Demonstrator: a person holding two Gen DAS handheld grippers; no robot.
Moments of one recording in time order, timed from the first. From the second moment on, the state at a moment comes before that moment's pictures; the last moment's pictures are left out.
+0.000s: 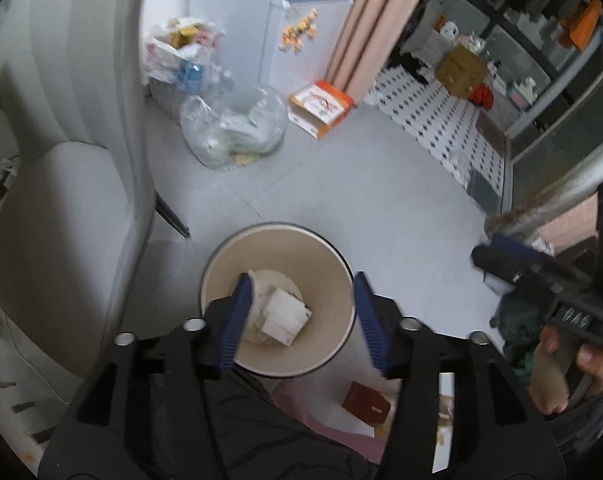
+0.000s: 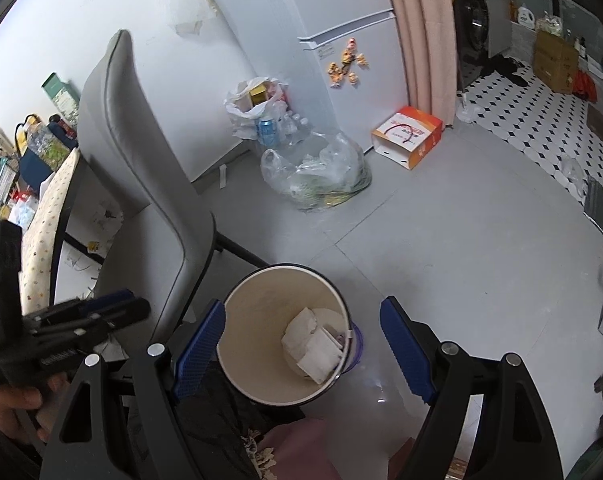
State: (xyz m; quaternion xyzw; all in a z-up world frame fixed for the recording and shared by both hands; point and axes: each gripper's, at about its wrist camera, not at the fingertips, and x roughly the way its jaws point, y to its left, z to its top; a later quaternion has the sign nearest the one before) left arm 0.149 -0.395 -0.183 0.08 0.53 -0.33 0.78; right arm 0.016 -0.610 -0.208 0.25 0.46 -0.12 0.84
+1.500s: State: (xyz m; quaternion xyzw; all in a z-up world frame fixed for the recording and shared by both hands) left arm 0.113 -0.054 -0.036 -0.08 0.36 -0.10 0.93; right arm 0.102 -0.328 -0.073 0.10 0.41 0.10 0.90
